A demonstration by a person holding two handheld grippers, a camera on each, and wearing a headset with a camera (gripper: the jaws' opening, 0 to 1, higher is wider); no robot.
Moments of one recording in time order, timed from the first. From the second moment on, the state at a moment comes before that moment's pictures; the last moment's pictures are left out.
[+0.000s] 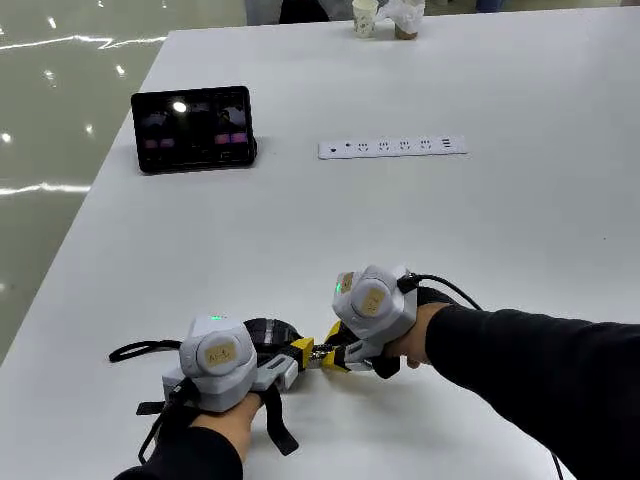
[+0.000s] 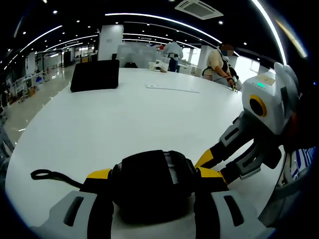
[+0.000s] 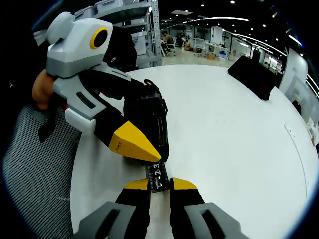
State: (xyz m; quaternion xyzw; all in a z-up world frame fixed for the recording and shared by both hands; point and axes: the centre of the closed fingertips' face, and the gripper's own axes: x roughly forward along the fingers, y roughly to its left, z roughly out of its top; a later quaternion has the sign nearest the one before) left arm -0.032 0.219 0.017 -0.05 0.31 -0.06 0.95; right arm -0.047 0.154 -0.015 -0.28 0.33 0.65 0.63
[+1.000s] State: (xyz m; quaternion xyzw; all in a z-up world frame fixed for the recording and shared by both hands) left arm -0.032 0.220 0.019 -0.06 0.31 -0.07 0.95; right arm -0.051 0.170 -0.016 -0.28 0.32 0.66 0.62
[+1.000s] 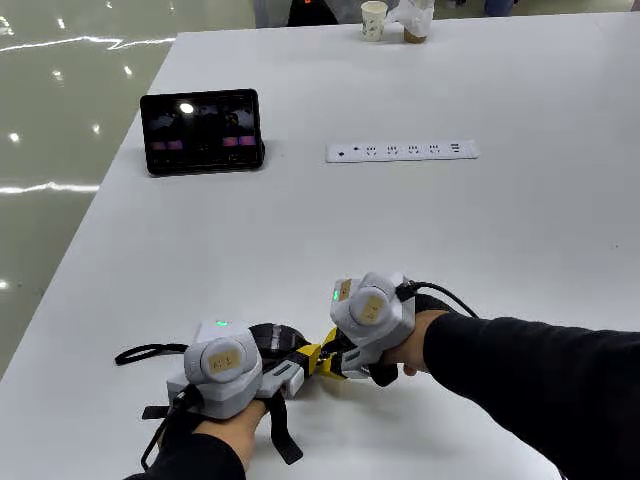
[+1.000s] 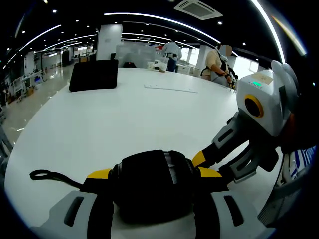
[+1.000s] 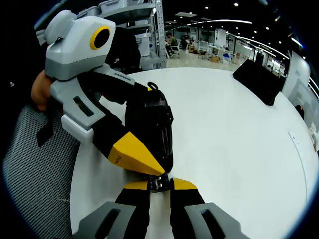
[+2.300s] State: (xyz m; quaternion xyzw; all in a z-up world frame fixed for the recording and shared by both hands) left arm -0.030 0.220 0.017 -0.05 0.31 -0.07 0.95; right arm -0.048 0.173 -0.014 -0.29 0.30 0.64 0.64
